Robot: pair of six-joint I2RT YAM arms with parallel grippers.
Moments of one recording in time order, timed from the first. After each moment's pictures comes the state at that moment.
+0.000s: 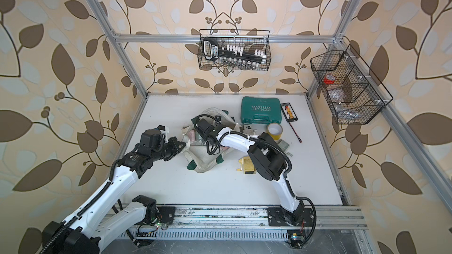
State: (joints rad) left arm -0.24 0.91 0.66 -0.45 0.31 -0.87; right arm 0.85 2.15 1.65 -0.63 0.39 0.98
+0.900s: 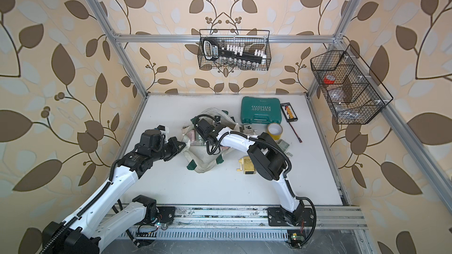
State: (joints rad) left arm -0.24 0.91 0.66 -0.46 0.31 -0.87; right arm 0.85 2.13 1.64 -0.62 0.37 0.93
